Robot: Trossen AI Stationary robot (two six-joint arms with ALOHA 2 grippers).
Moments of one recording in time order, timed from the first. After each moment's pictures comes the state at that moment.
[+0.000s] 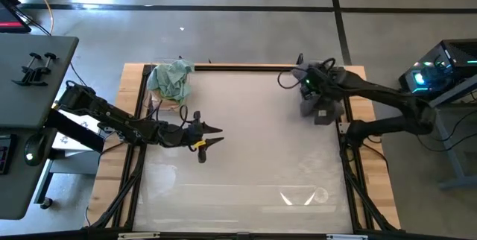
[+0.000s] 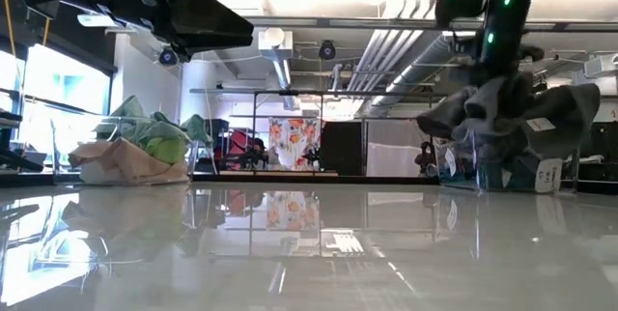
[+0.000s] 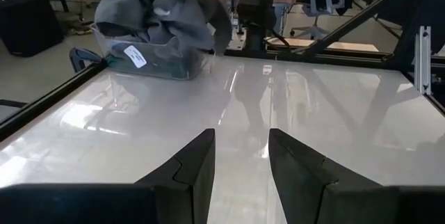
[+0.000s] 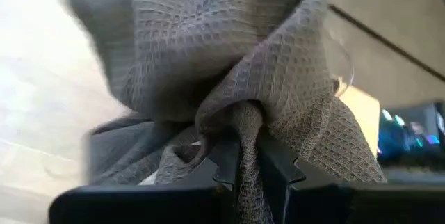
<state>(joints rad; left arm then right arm) -0.29 1.24 0.47 0.52 -0.48 -0.12 -0.51 1.16 0.93 -1.01 0.65 0.49</state>
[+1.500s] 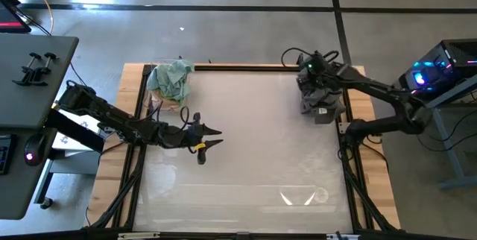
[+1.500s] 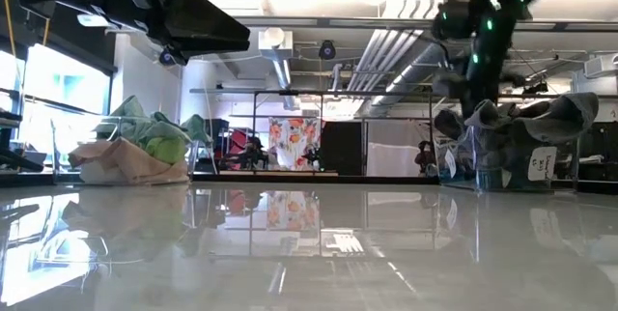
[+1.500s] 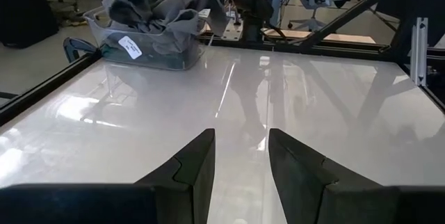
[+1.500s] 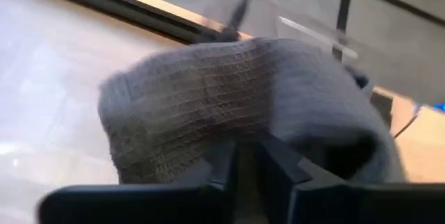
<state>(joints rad) -0.30 1.24 0.47 0.49 -0.48 -0.15 -0.74 1.24 0.91 -0.74 0.44 0.34</state>
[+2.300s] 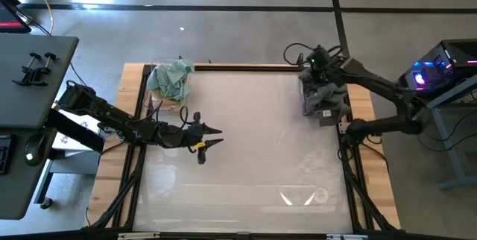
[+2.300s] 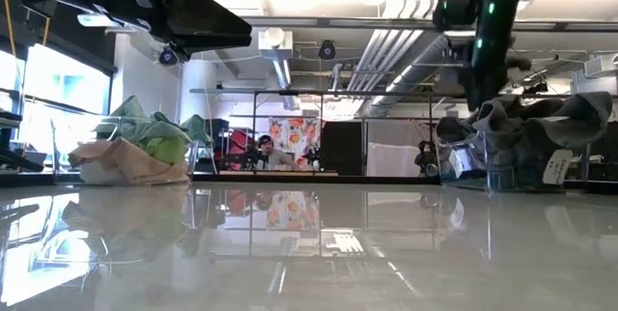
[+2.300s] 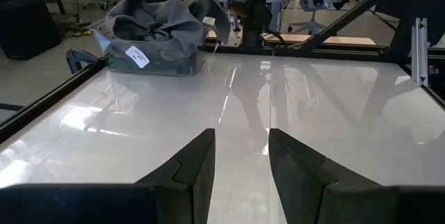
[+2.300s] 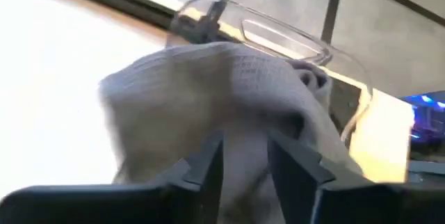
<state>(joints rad) -0.30 1.24 0.47 0.51 -0.48 -0.10 -0.79 1.24 0.98 -0.86 0.44 0.30</state>
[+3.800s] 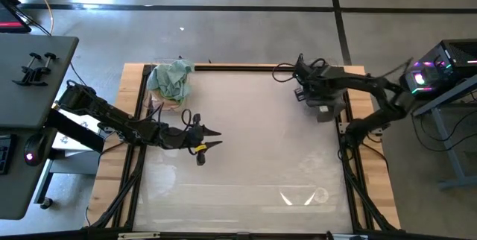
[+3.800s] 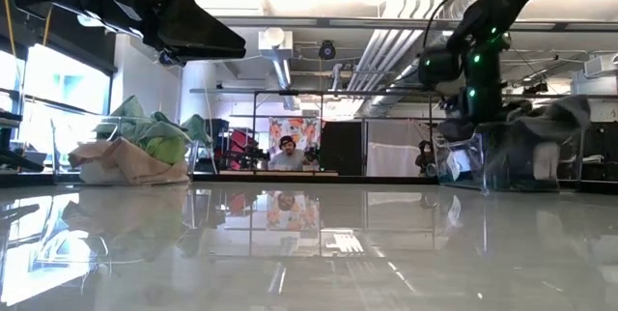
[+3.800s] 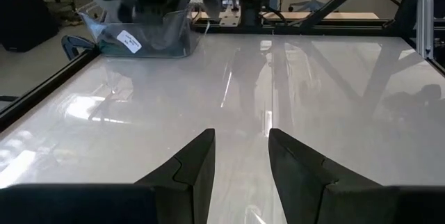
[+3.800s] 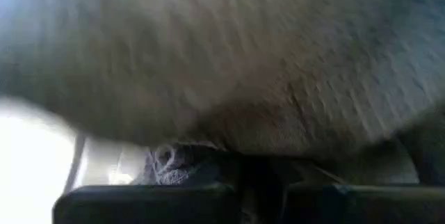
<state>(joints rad) -0.32 1.24 0.47 0.44 -0.48 -0.10 -0.73 1.46 0.87 -0.84 0.45 0.47</state>
